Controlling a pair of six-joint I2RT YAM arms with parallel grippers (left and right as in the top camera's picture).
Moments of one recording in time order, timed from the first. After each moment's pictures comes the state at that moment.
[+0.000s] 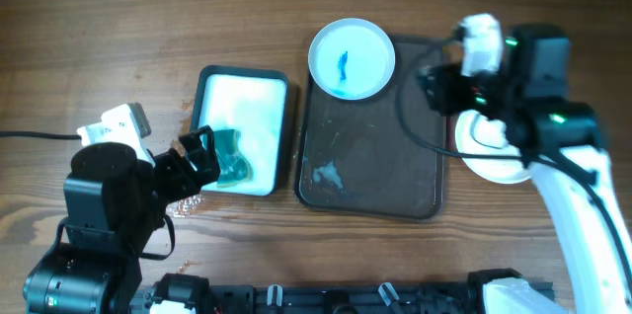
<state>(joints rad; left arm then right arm) -0.16 0.74 1.13 -1.06 -0.05 -0.52 0.12 1.30 1.15 -0.62 -0.35 0.00</state>
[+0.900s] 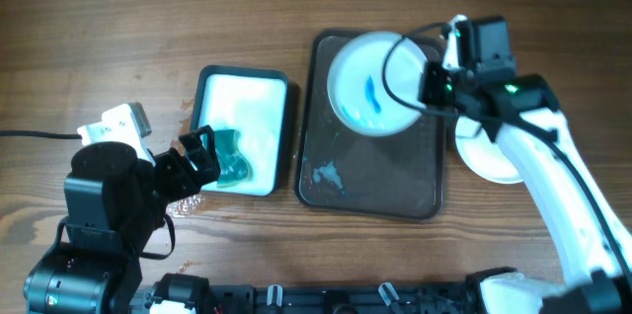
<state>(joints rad) -0.16 0.74 1.13 -1.06 -0.05 -0.52 0.20 1.43 1.20 -0.76 -0.04 0.32</state>
